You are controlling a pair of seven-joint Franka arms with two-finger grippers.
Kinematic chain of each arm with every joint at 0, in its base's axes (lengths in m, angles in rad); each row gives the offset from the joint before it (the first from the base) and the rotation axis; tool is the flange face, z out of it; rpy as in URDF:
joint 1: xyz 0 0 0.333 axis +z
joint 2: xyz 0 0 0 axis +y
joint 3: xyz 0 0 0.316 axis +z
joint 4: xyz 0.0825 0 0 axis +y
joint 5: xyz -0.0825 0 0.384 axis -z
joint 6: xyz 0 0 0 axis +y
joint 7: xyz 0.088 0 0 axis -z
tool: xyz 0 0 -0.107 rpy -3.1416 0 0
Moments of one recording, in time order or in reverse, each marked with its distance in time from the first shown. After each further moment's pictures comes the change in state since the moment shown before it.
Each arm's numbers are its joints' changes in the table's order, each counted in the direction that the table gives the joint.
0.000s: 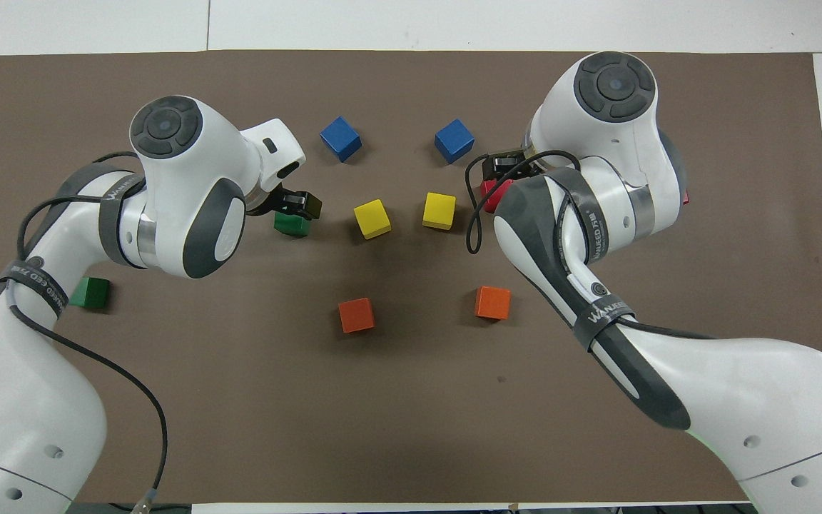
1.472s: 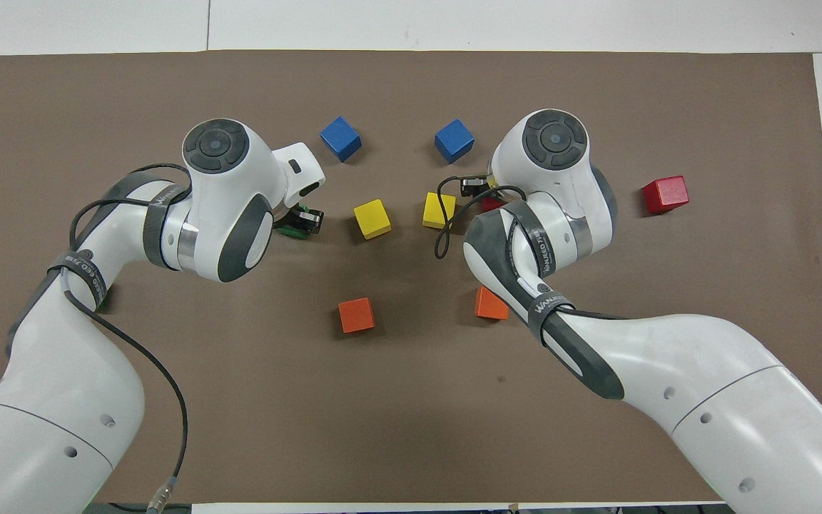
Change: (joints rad) left arm -0.028 0.067 0.013 0.013 -0.059 -0.023 -0.024; right arm 0.034 0.111 -0.005 0.086 -0.006 -0.207 0.112
